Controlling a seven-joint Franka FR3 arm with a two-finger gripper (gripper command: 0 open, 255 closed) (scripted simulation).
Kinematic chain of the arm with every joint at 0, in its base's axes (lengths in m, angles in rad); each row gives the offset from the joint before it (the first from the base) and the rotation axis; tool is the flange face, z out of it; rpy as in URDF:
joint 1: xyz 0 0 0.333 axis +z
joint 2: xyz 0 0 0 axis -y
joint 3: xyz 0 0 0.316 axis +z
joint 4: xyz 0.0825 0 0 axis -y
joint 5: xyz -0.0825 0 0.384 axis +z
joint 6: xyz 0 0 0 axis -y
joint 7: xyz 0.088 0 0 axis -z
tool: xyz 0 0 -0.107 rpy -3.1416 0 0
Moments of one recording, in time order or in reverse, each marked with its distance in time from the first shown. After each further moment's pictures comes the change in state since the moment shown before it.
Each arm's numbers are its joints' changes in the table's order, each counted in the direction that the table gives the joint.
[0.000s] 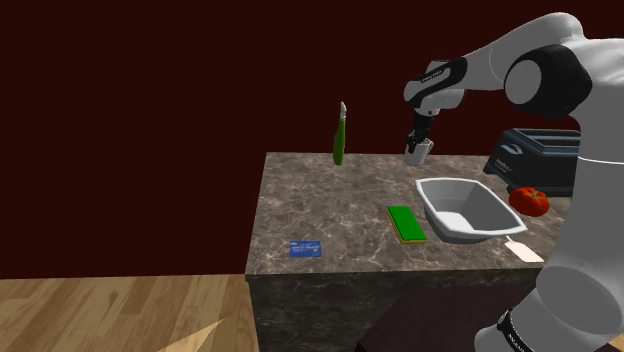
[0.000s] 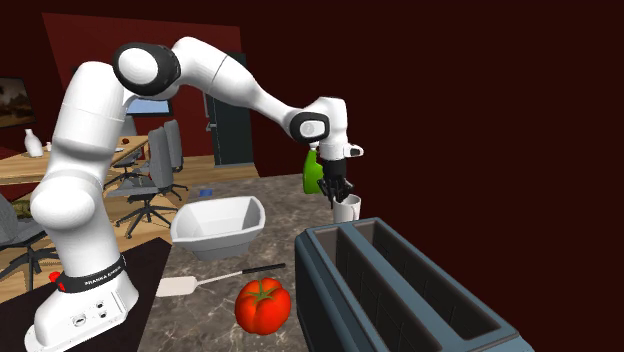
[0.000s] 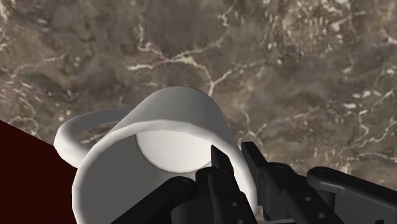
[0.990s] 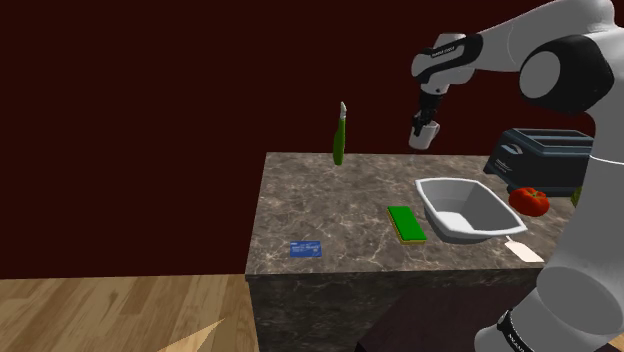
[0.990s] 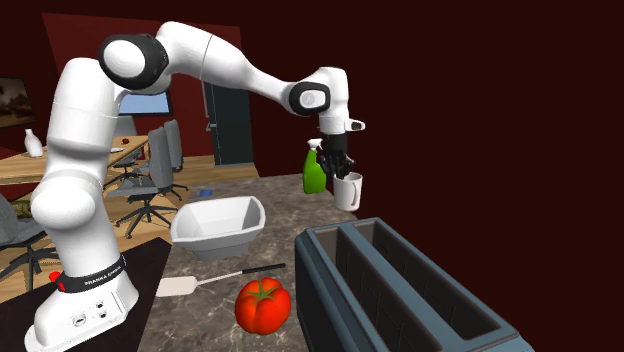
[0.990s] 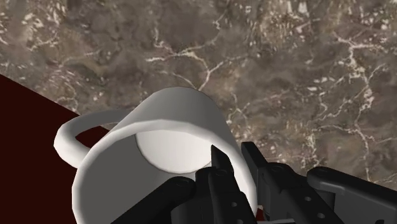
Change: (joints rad) arm 0.006 0.070 -0.014 0.101 -0.030 -0.168 0.016
